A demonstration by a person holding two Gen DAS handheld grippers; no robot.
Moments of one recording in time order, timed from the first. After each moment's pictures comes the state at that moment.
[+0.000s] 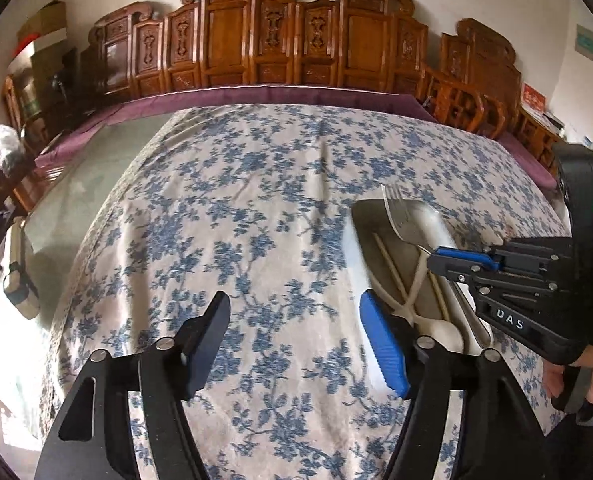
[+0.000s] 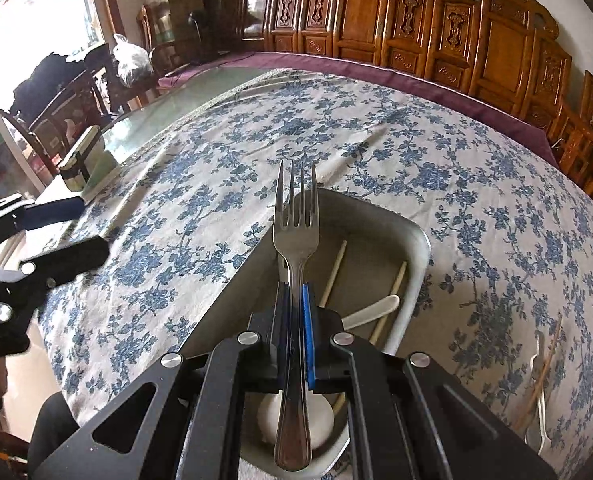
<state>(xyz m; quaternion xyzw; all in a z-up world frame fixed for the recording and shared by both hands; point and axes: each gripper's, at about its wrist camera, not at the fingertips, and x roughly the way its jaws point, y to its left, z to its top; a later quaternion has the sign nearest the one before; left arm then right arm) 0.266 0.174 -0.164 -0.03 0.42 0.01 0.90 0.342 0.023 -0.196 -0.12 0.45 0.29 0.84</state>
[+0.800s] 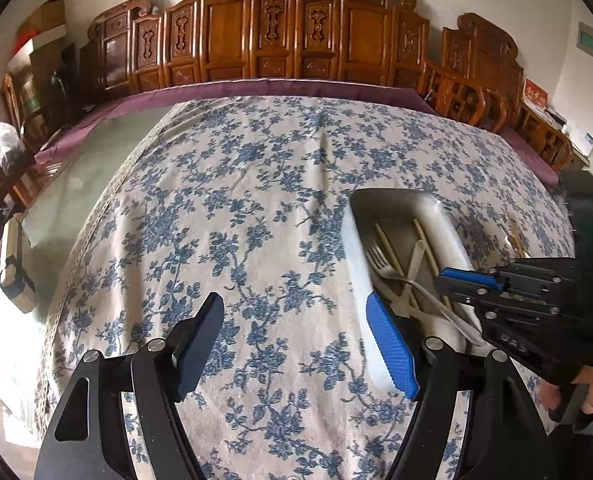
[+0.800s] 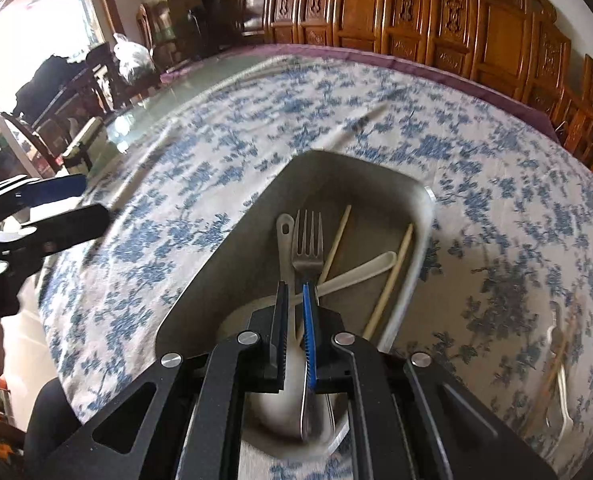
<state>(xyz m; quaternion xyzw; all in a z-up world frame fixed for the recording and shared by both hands) 0.263 0.161 -0.171 -0.03 0.43 0.00 0.90 0.323 0.000 -0.211 -0.10 0.45 0.30 0.83</state>
